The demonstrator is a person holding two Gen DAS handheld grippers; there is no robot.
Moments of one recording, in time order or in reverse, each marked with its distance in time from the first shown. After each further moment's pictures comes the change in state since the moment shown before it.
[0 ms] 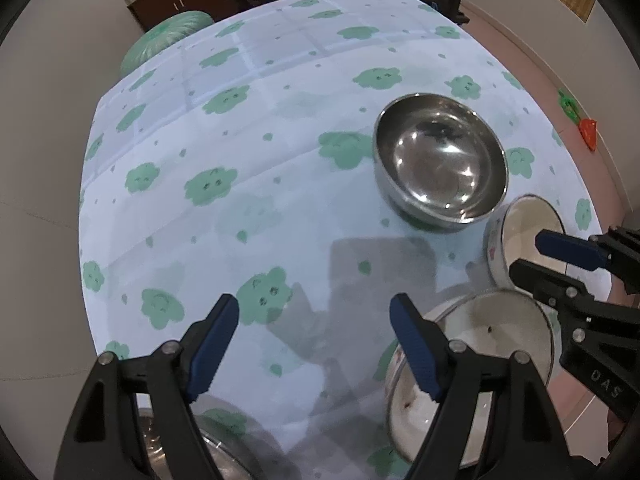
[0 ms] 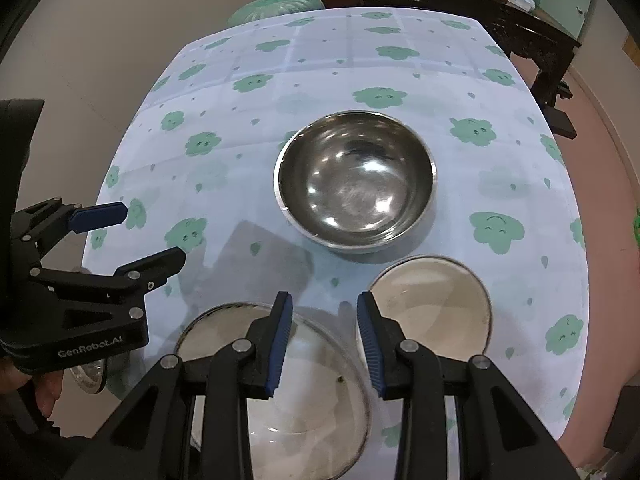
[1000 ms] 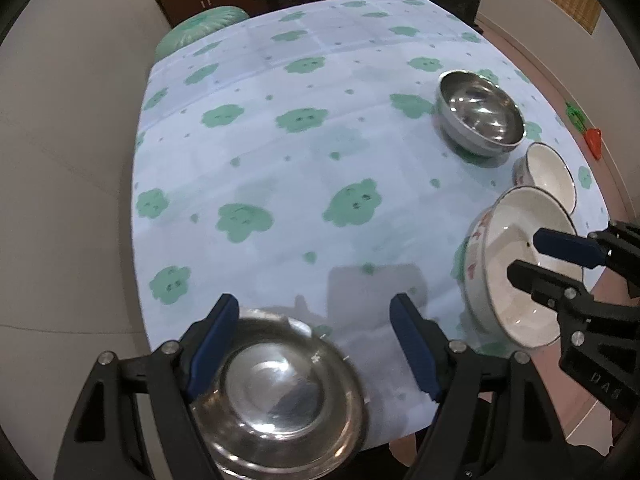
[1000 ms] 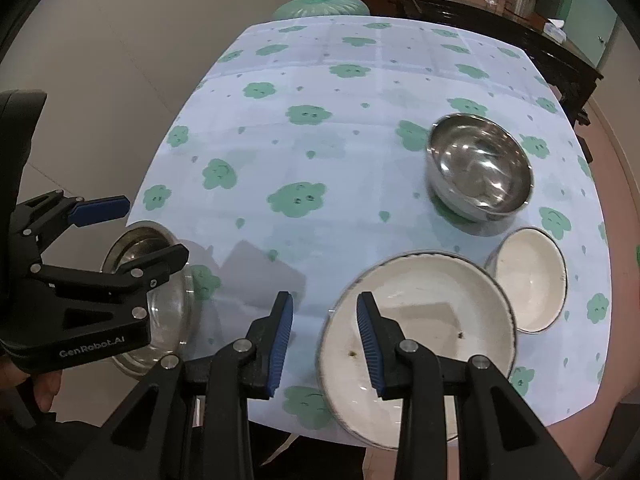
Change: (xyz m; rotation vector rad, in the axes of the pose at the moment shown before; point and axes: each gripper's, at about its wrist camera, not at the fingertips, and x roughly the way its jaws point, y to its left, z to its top) left arm -0.036 0.082 -0.102 -0.038 -0.037 0.017; right arm -0.017 0.129 -0.047 -0.088 -0.021 0.008
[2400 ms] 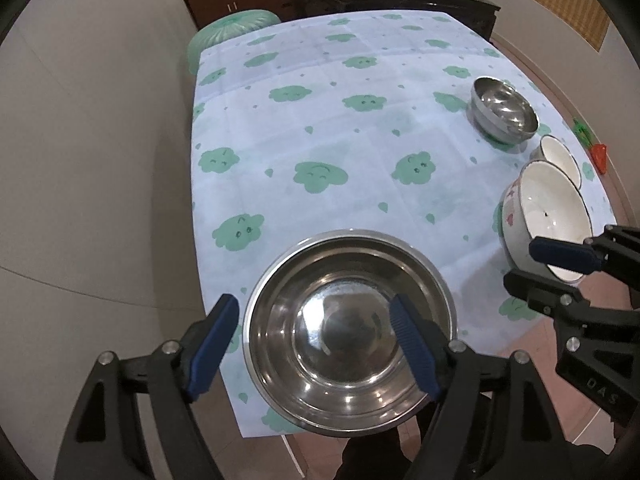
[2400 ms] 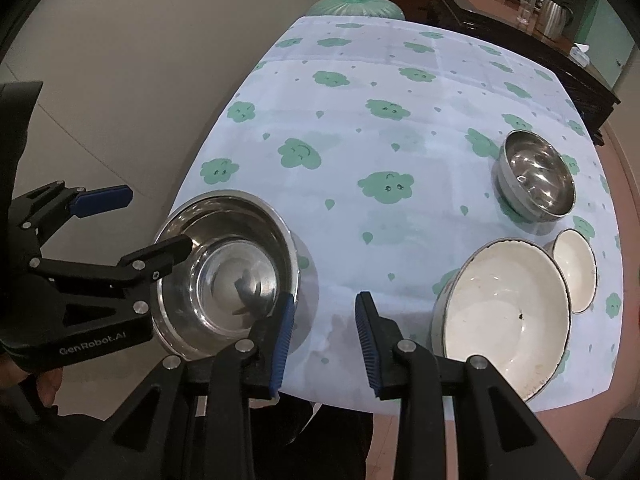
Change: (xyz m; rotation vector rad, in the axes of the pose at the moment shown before) left arm -0.030 0.084 -0.076 -0.052 -0.059 0.020; right arm -0.007 0.107 -0.023 -0.068 -0.004 0.010
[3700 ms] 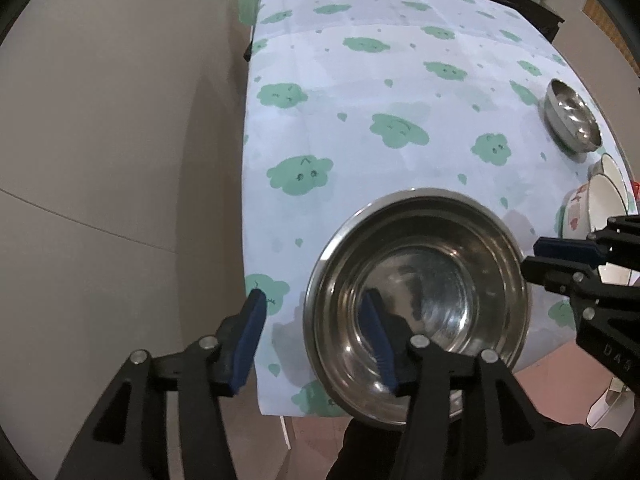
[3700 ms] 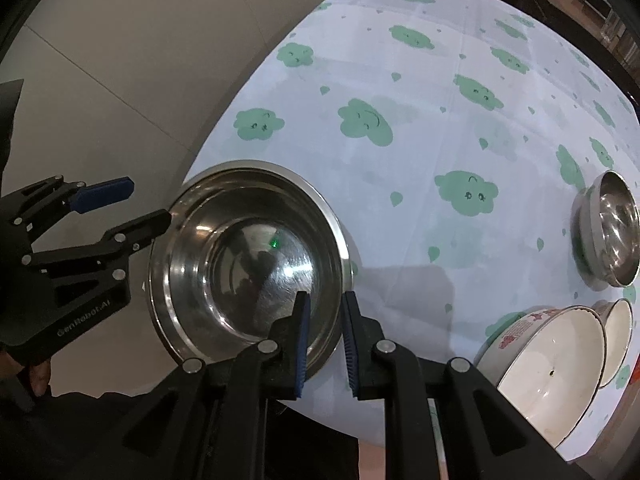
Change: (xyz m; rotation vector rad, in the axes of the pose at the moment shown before) left arm 0.034 0.053 -0.026 -0.172 0.122 0.071; right arm 0.061 0.029 0.034 -0.192 0.200 0.108
